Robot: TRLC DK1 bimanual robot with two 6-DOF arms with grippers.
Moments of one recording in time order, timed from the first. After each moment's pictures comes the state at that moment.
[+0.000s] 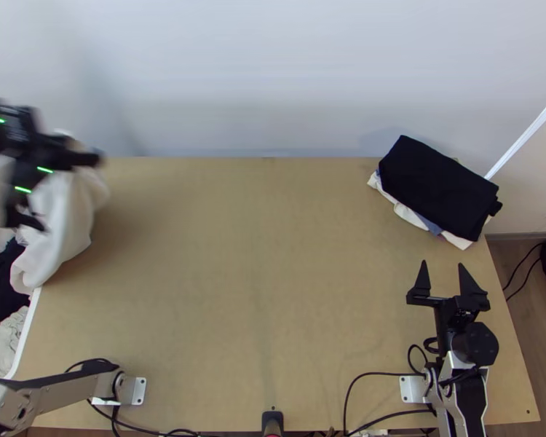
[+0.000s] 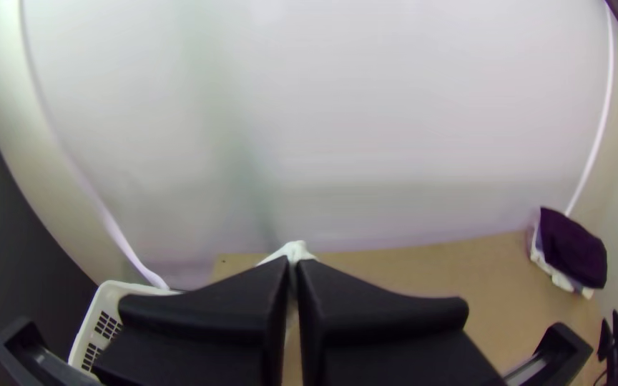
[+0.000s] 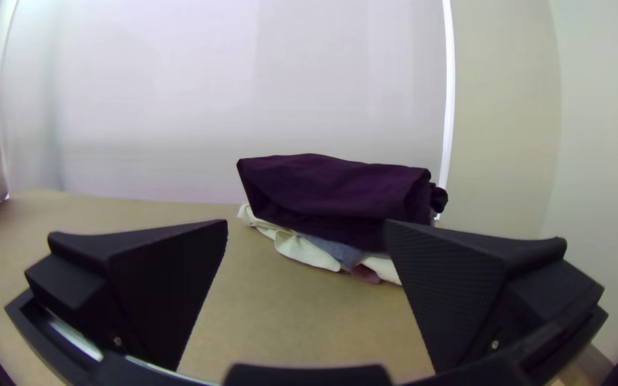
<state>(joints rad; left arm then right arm) -0.21 1.33 1.93 -1.03 -0.30 -0.03 -0.02 0.00 0.01 0.02 0.09 -0.02</state>
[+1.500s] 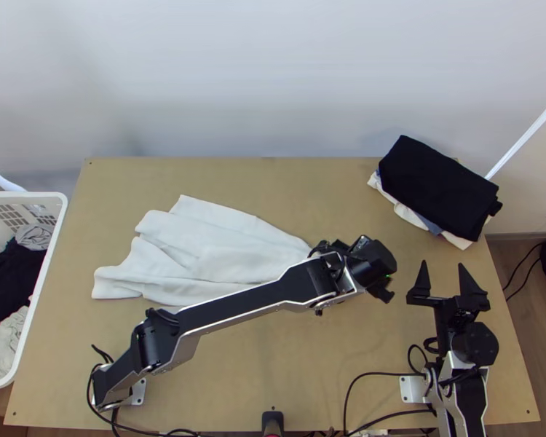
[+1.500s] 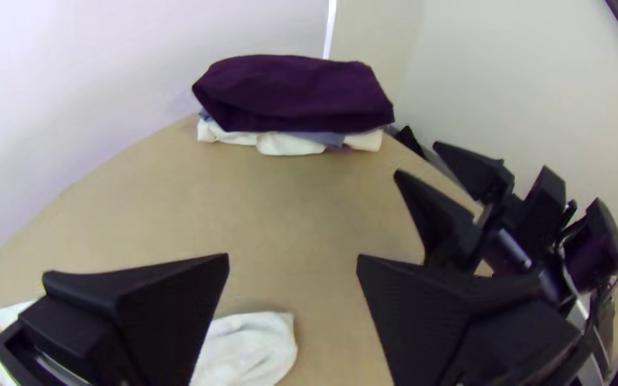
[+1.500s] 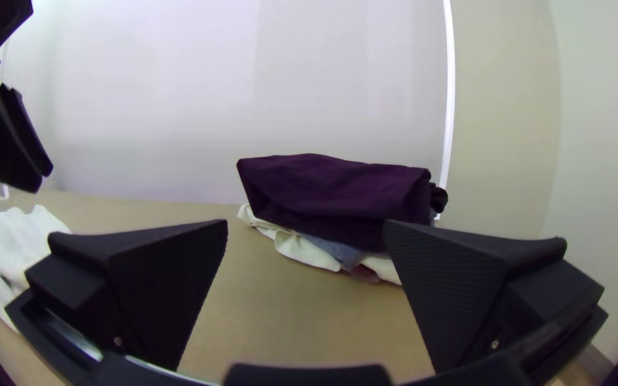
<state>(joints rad) -1.22 2.18 2.25 -0.70 -0.33 -0.38 -0.02 0.00 0.01 0.02 0.09 -0.02</state>
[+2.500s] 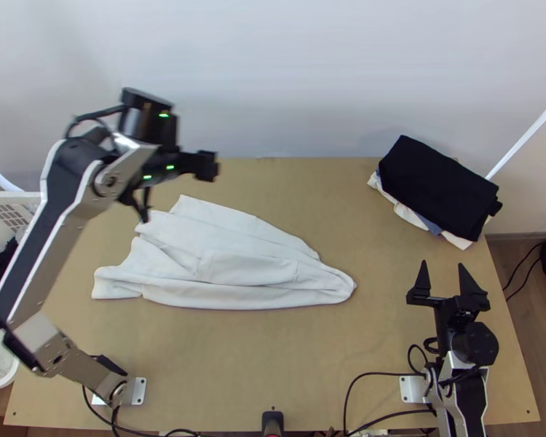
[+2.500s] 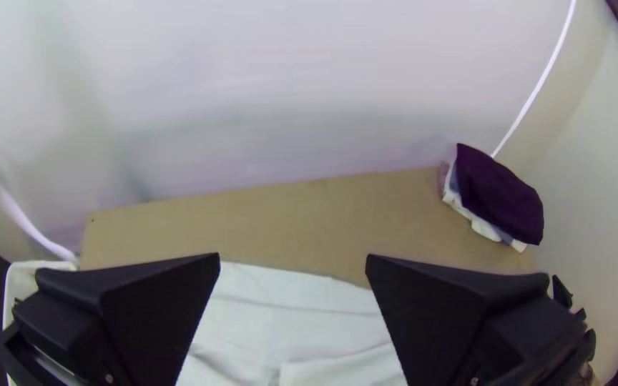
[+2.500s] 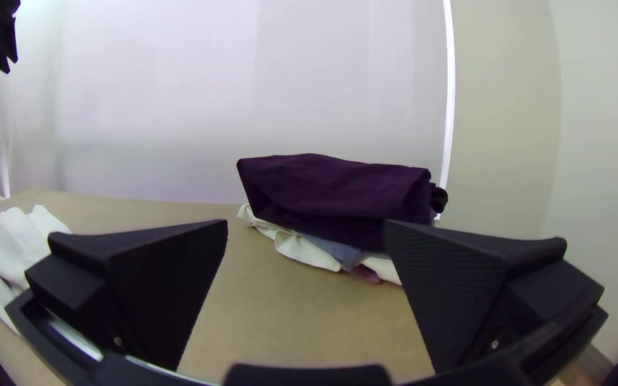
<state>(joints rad) -0.50 1.65 2.16 -1.21 -0.20 -0.28 -0.02 0.00 0.01 0.02 0.09 -0.02</state>
